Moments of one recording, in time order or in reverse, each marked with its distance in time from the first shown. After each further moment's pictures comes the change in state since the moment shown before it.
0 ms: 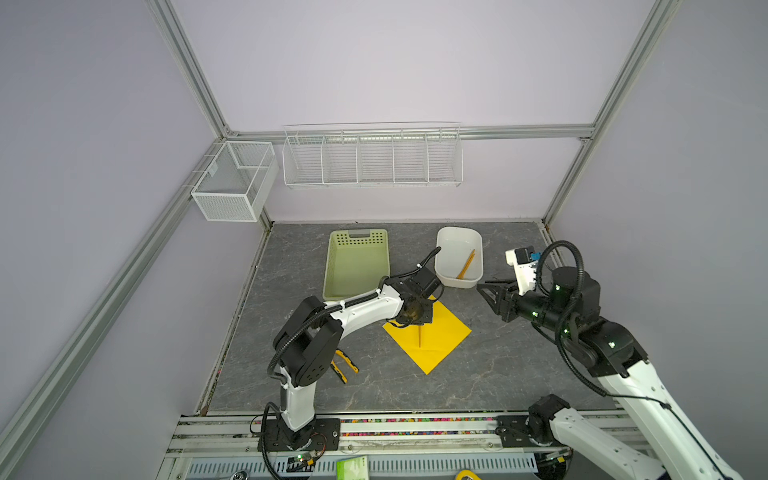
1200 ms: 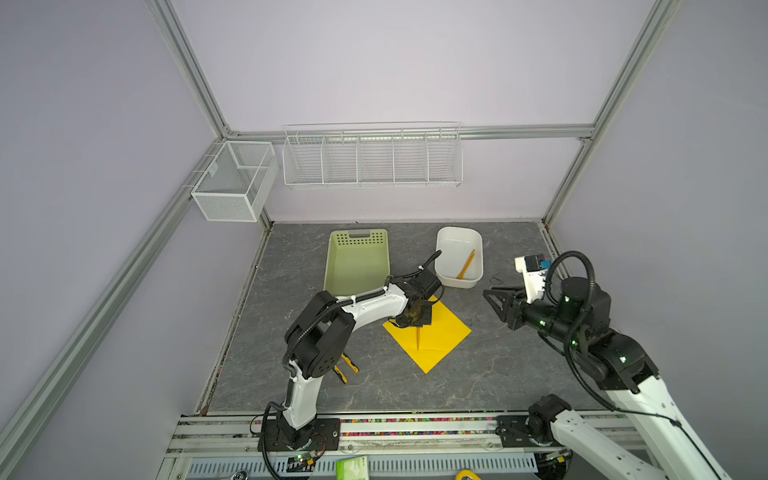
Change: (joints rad) left arm 0.016 0.081 0.026 -0.014 0.016 0.003; right arm 0.000 -0.076 -0.030 -0.035 0.026 0.051
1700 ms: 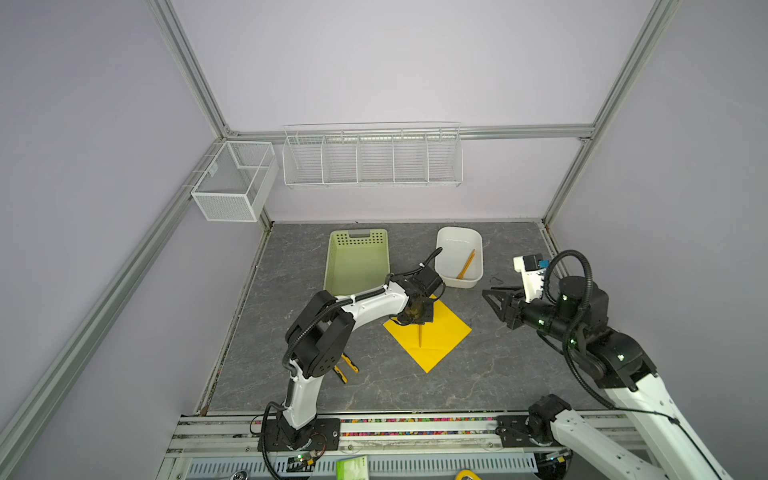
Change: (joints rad) left arm 0.001 0.002 0.029 -0.008 0.005 -0.001; right arm 0.000 0.011 0.000 -0.002 0.001 0.000
